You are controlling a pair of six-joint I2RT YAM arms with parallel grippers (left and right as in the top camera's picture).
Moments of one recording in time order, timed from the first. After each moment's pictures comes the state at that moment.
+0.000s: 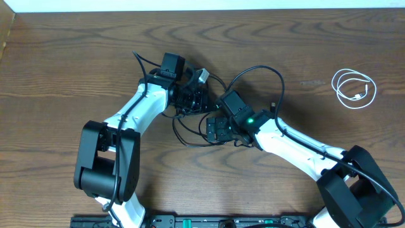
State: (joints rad) left arm -0.27 1.86 1.20 -0.58 0.79 -0.27; right arm 0.72 1.72 1.03 -0.45 -0.07 0.65
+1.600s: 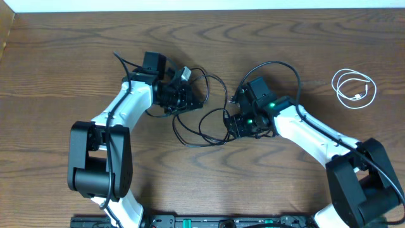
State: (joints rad) left arm -0.17 1.86 1.20 -0.66 0.74 -0.25; right arm 0.51 1.74 1.02 -0.56 -0.33 0.27
